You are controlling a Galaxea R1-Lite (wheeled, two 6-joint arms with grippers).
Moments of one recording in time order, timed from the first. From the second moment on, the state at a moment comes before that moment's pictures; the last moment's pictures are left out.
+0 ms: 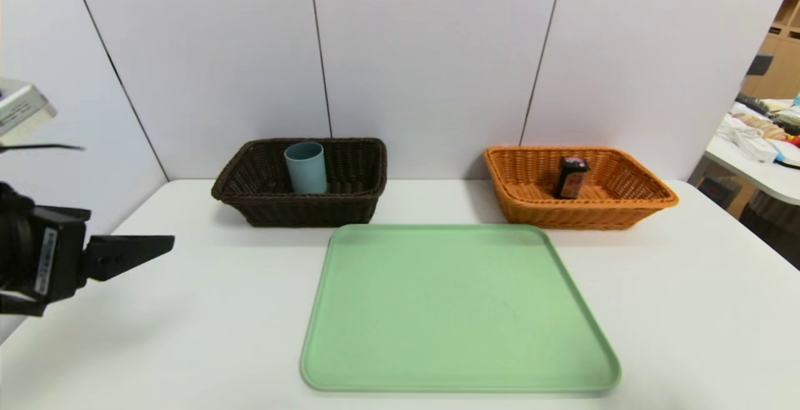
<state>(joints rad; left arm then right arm) -0.28 1.08 -1.01 0.43 0.10 0.03 0.18 0.78 -0.88 0.65 -0.01 0.13</state>
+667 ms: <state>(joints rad) -0.10 0.72 -0.58 0.21 0.04 0.11 0.10 0.55 -0.79 0.67 0.00 0.06</state>
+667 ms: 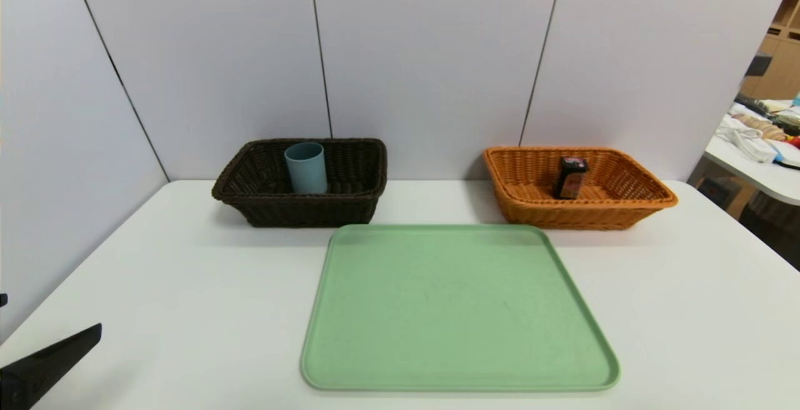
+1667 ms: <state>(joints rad) -0.03 0.43 -0.23 0.07 -0.02 0.10 0.00 0.26 -0.51 0.42 -0.01 -0.07</state>
